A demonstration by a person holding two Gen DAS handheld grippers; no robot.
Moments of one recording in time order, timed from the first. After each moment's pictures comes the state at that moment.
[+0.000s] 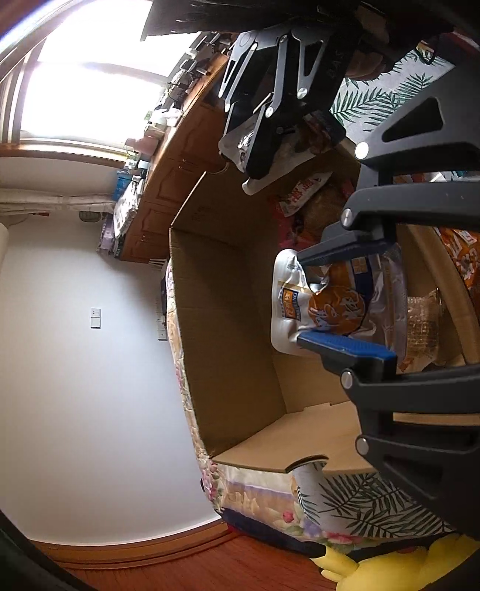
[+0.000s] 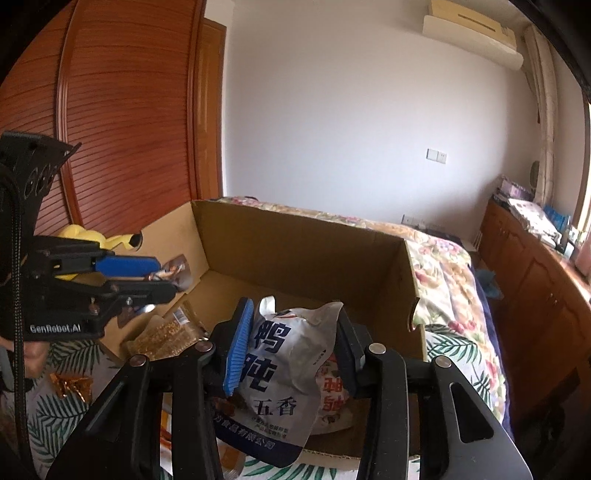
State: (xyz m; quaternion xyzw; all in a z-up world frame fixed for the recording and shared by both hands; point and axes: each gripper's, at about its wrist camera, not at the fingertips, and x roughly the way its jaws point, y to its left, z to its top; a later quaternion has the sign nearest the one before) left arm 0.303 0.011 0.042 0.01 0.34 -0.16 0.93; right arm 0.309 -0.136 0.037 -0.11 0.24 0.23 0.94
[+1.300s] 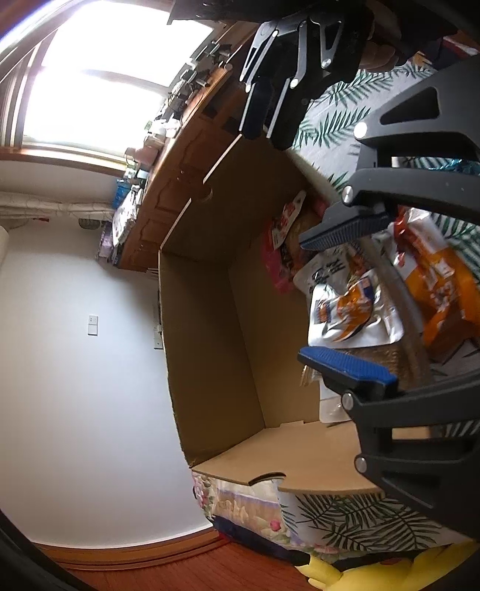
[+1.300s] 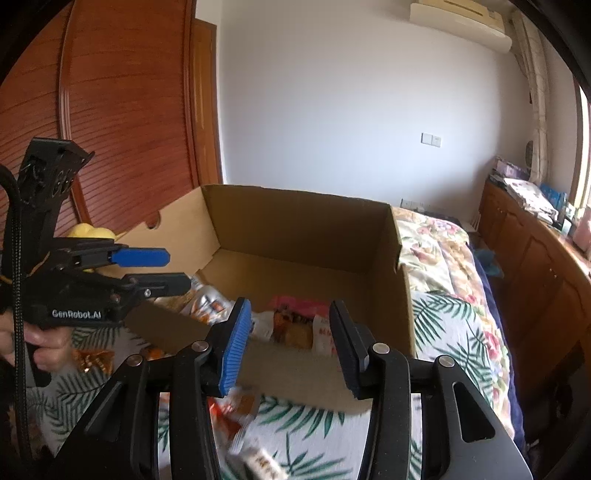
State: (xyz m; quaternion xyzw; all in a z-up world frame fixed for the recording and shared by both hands) left arm 0.267 0.001 0.040 0.00 0.34 -0.18 0.92; right arm 0.256 -0.165 0.037 -0.08 0.26 0.23 0.93
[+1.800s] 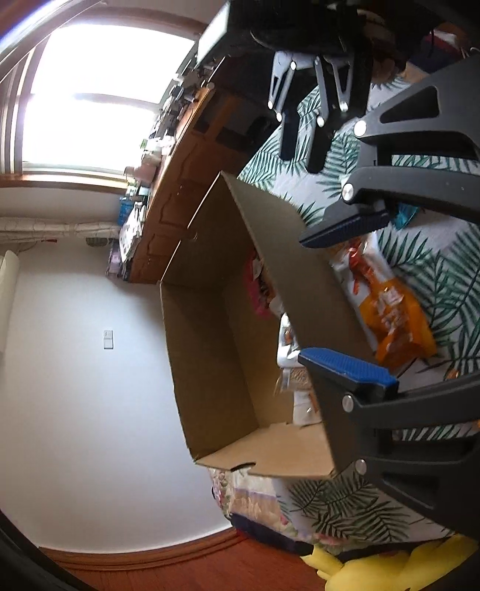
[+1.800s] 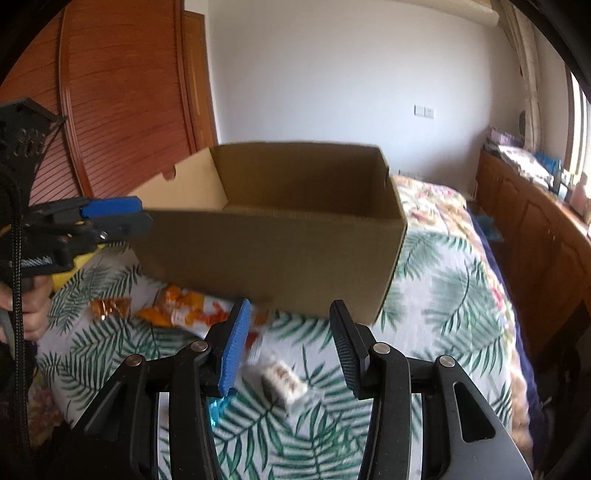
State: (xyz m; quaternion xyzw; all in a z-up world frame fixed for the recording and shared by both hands) left arm 0.201 -0.008 0.046 0.02 0.31 -0.19 0.93; right arm 0.207 -0.188 -0.008 -0.06 0.31 0.22 0.92
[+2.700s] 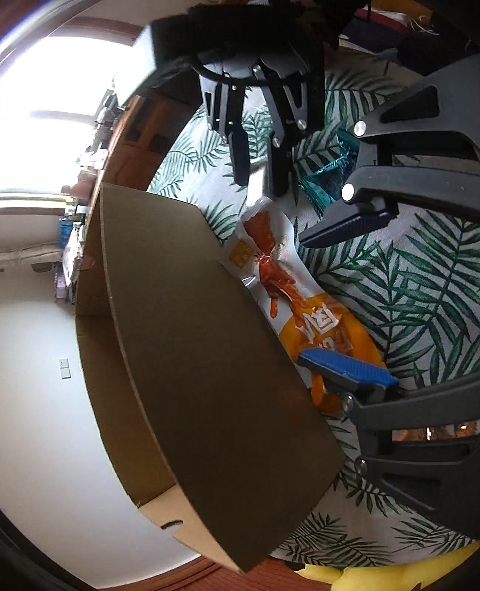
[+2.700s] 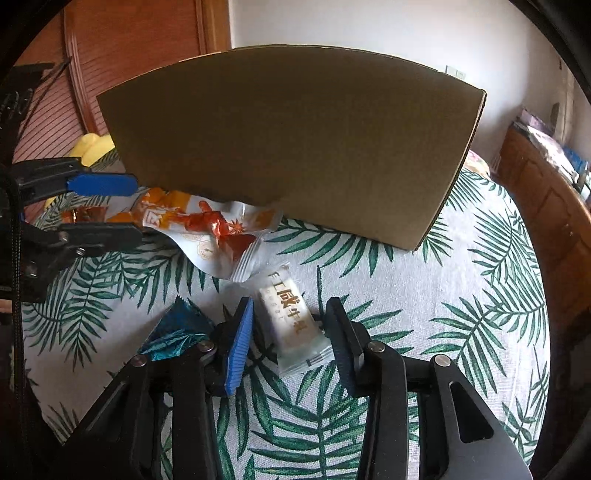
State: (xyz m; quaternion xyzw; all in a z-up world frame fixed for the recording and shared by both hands) left arm 0.199 -0.038 -0.027 0.10 0.39 -0.22 0.89; right arm 0.222 -0.171 -0.076 -0.13 0.40 0.25 0.87
